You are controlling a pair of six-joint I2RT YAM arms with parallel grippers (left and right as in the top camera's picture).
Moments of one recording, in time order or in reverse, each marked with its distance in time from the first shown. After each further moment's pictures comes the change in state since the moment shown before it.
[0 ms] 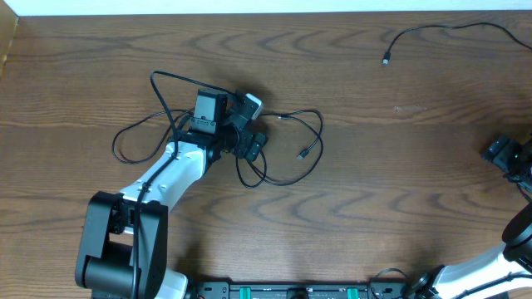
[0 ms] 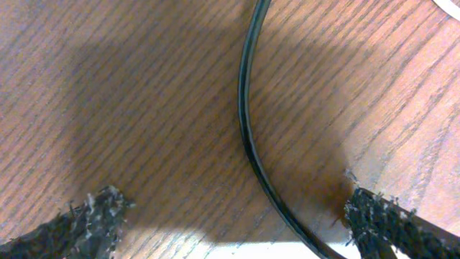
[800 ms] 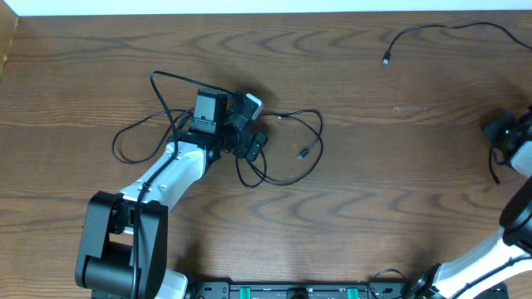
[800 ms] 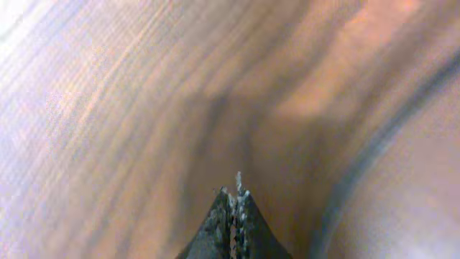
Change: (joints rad) left arm 0.000 0.000 0.000 0.001 0.000 0.000; right arm 0.104 0.120 -0.005 0.474 -0.159 0.325
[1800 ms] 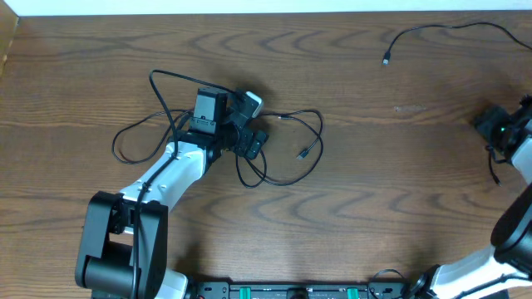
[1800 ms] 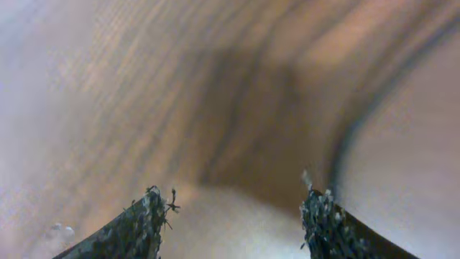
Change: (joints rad) left arm 0.000 0.000 0.000 0.029 0.000 0.000; right arm 0.036 -0.173 0.006 -0.319 0.013 -0.079
